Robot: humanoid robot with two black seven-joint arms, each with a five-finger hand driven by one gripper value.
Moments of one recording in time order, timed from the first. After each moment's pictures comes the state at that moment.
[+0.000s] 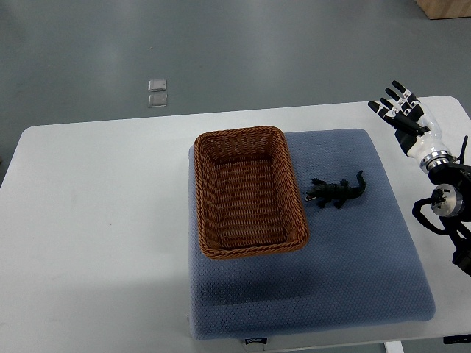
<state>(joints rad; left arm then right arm) -0.03 0.00 -0.09 -0.17 0.04 0.00 0.11 0.51 -0.24 1.21 0.73 -0.60 0.12 0.28</state>
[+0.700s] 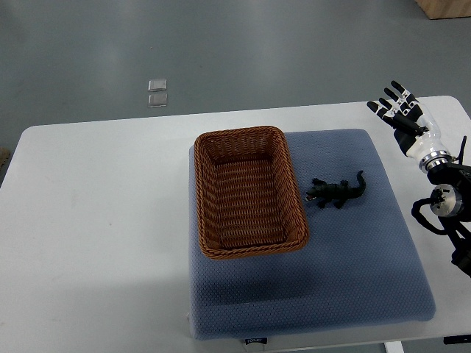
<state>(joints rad) -0.02 0.00 -0.09 -0.17 0.04 0.00 0.11 0.51 -0.24 1.21 0.73 -0.60 0.12 0.28</state>
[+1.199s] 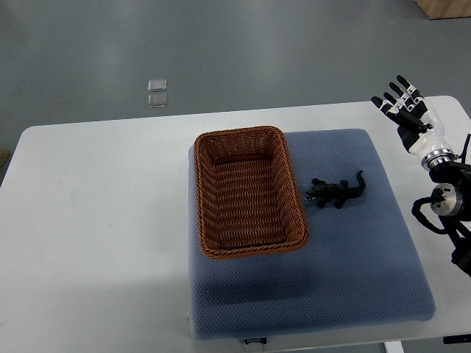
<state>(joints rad) -0.02 0.00 -0.09 -0.17 0.04 0.00 0.11 0.51 -0.23 1.22 0.73 -0.60 0.12 0.33</state>
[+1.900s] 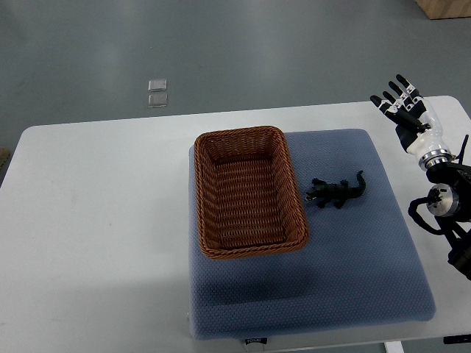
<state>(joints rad) -0.02 0.00 -0.09 -0.17 0.04 0.00 0.11 0.51 -0.22 1.22 0.73 -0.59 0.11 0.34</state>
